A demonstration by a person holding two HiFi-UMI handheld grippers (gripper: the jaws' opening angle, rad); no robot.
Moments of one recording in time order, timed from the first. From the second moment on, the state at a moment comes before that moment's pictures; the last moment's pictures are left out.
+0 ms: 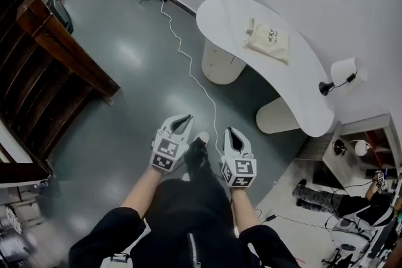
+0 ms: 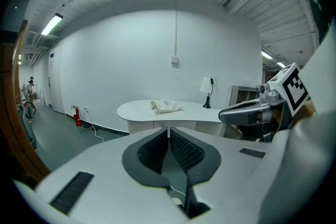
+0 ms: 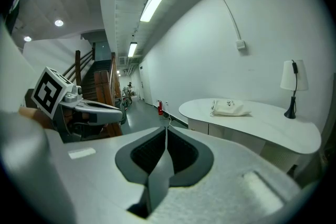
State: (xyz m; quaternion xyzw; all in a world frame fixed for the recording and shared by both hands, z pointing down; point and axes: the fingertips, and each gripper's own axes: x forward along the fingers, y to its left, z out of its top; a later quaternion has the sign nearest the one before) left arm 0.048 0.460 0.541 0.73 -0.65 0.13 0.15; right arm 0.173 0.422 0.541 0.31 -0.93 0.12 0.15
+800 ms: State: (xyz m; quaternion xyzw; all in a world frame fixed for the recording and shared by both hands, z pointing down) left arm -0.037 0.269 0.521 0.73 -0.65 0.14 0.14; right arm 0.073 0.231 0.518 0.30 -0.94 0.12 0.14
